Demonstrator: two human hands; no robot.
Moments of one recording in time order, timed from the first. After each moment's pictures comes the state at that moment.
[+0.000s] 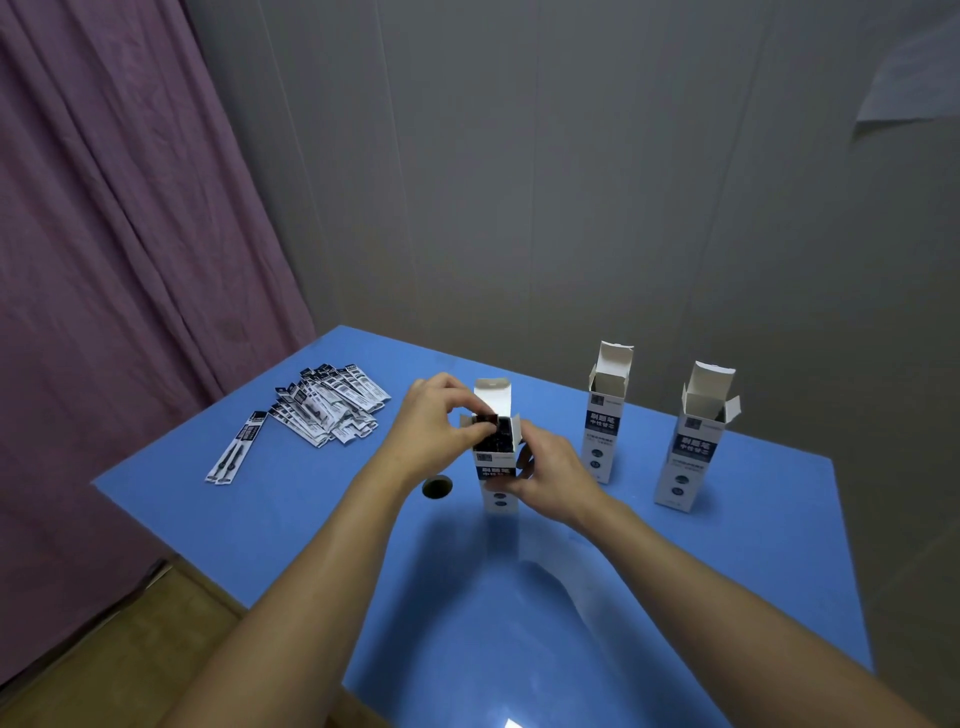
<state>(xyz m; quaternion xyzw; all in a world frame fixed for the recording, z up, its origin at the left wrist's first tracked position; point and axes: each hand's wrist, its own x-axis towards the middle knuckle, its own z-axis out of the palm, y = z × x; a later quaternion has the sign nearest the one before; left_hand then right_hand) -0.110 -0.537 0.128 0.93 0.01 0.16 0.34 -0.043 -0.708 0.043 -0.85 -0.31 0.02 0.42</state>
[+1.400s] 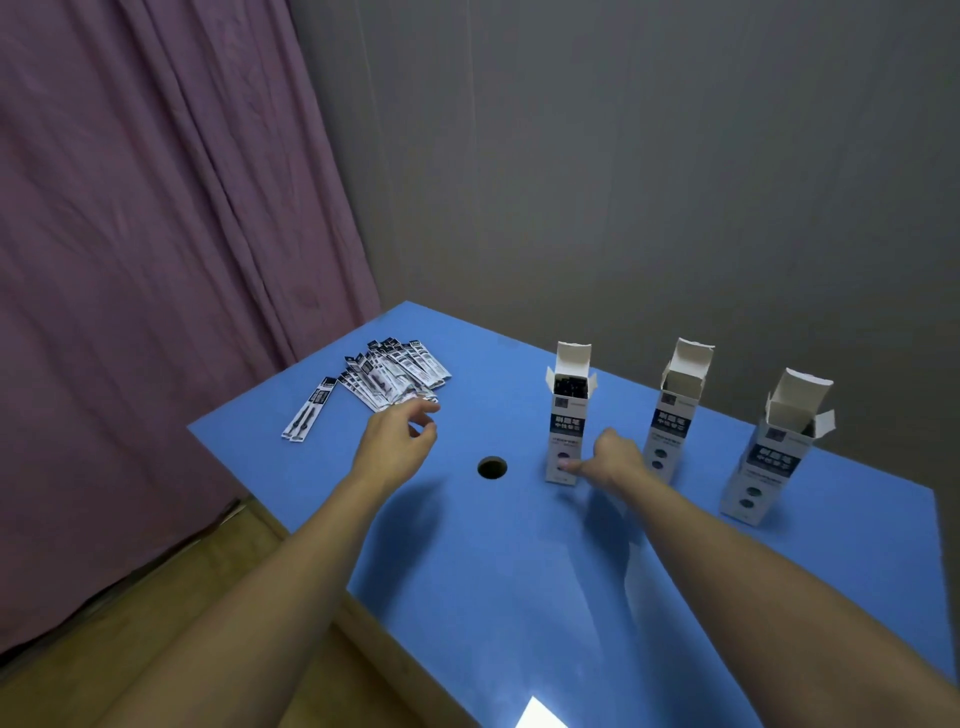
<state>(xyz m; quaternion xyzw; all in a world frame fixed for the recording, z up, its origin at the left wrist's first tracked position) -0.145 -0.432 0.064 0.90 0.20 0.17 0.34 0.000 -0.691 0.024 -0.95 -0.08 0.18 0.24</state>
